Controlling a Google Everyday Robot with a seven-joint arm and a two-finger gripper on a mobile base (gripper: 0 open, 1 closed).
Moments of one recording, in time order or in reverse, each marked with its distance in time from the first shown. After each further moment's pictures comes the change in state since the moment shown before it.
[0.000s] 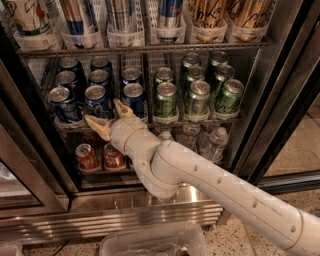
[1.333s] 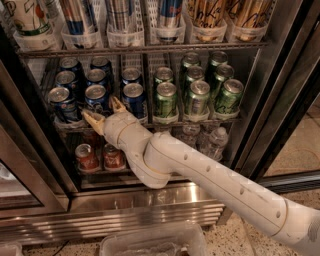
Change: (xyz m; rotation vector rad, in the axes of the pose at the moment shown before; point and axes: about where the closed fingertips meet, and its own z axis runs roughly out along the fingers) arm 0.010 0.009 0.034 -0.050 0.011 0.023
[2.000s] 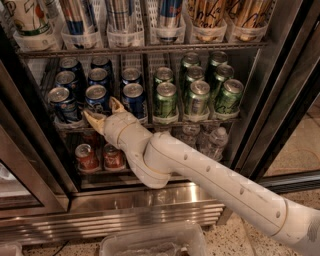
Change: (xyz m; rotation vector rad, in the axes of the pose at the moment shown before) arm 0.000 0.000 0.000 0.000 0.000 0.000
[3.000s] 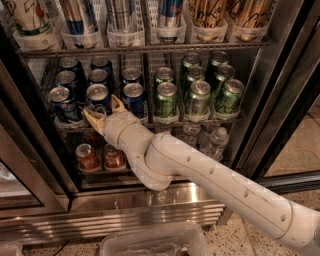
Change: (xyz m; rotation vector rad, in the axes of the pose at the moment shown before) arm -0.019 0.003 -0.011 -0.004 -0.032 -0.014
